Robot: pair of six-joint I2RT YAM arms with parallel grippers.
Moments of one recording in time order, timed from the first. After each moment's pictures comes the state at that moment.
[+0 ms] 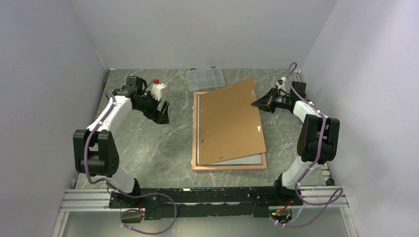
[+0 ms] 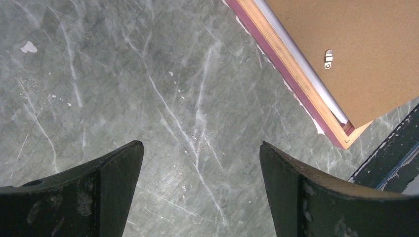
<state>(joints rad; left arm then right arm) -0.07 1.58 1.24 -0.78 0.58 0.45 -0.20 1.74 1.10 -0.19 -1.08 0.60</state>
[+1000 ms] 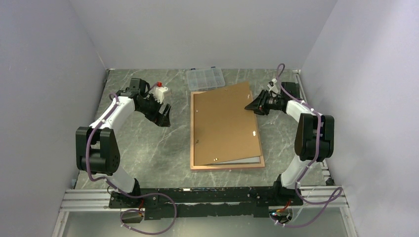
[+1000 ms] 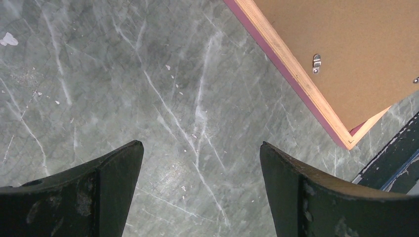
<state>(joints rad) -0.09 1.61 1.21 -0.76 0.55 0.46 -0.09 1.76 1.10 -0.22 -0.94 0.53</state>
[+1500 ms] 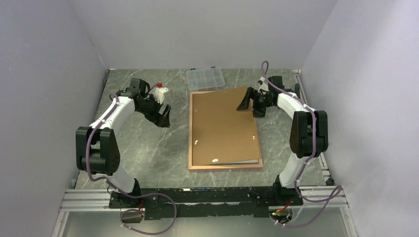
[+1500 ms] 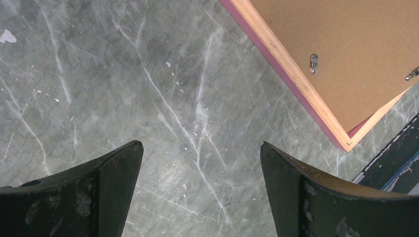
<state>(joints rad) -0.09 1.61 1.21 -0.77 0.54 0.48 0.02 1.81 1.24 -0.48 -0.67 0.38</state>
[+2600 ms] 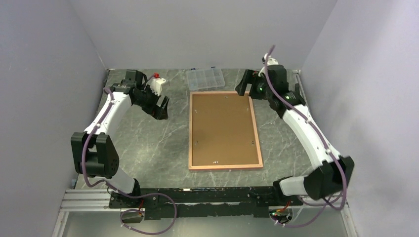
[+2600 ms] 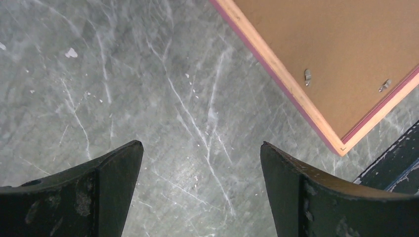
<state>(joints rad) -0.09 1.58 1.34 -0.86 0.50 0.46 0.30 1.41 1.36 -0.52 -0.05 0.39</state>
